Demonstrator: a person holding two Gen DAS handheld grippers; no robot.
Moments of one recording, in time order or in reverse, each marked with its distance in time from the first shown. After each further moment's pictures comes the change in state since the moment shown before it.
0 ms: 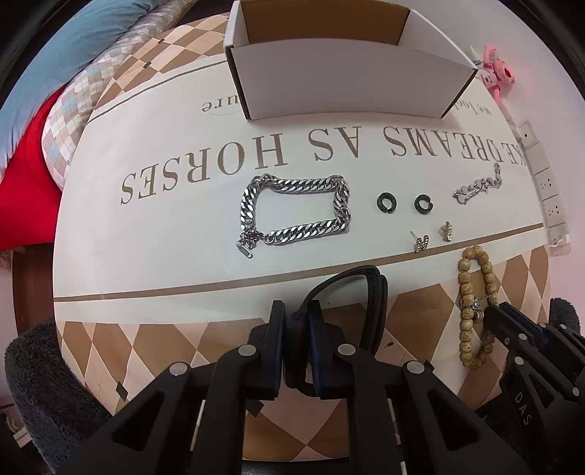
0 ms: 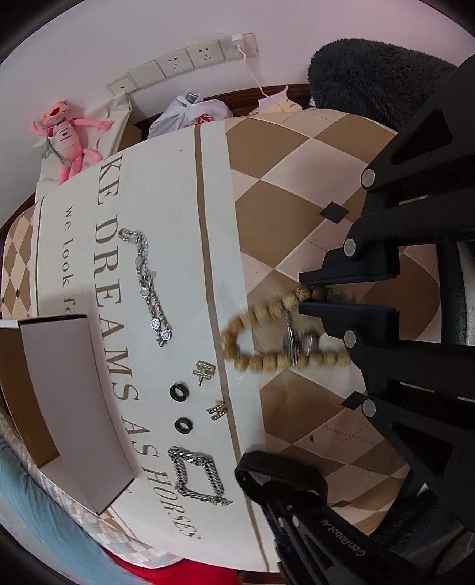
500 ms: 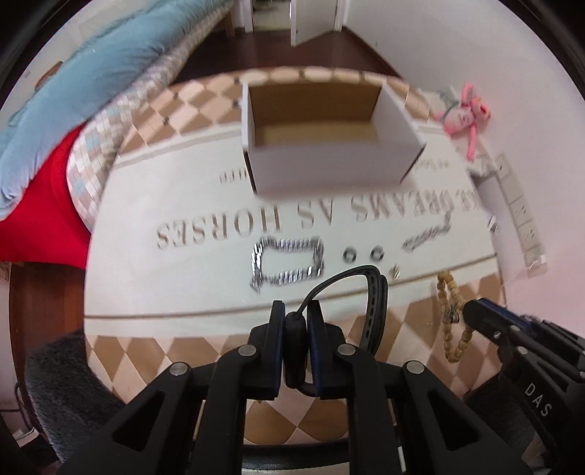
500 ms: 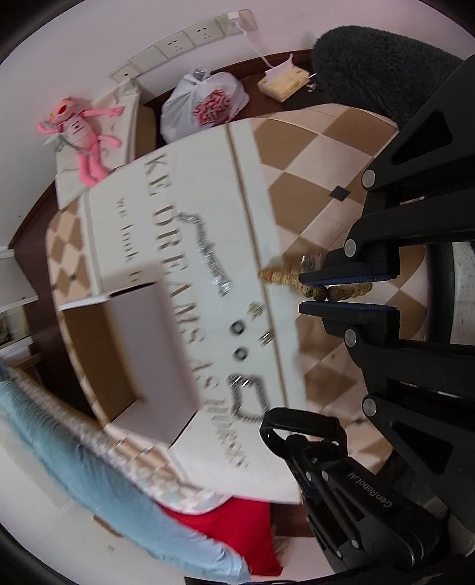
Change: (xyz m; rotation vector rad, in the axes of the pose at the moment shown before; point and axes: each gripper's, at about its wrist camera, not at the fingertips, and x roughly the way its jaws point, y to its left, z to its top) left arm -0.090 0.001 0.008 -0.005 -0.166 -0.042; right arm -0.073 -0.006 0.013 0.064 -0.127 0.210
